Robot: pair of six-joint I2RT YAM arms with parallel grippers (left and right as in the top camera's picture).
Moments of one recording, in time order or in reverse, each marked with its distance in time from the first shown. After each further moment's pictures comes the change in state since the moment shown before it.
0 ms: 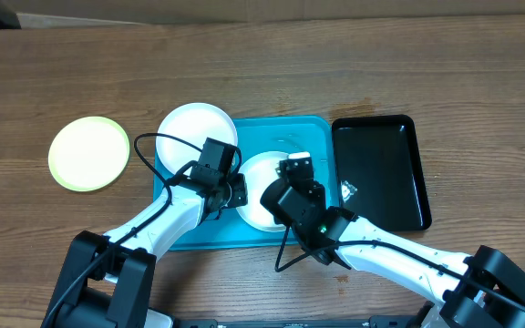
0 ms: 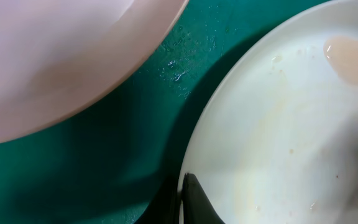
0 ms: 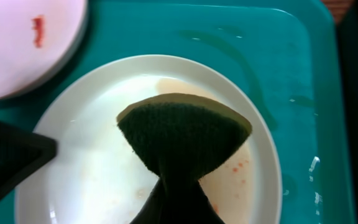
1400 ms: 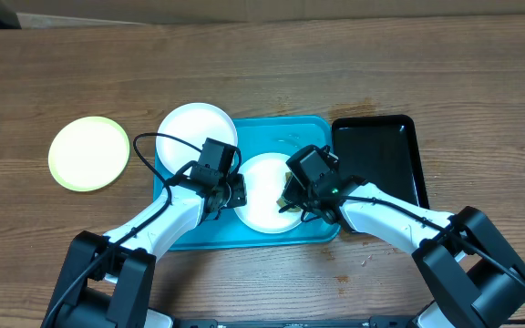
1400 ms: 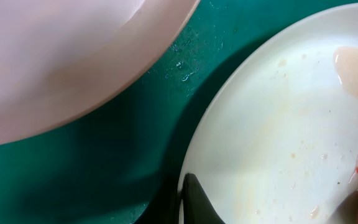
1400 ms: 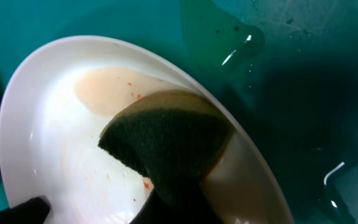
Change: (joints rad) left arm 0.000 -0.001 0.000 -0.006 -0.018 0.003; right arm -0.243 0.163 0.053 -0.020 -0.462 0.449
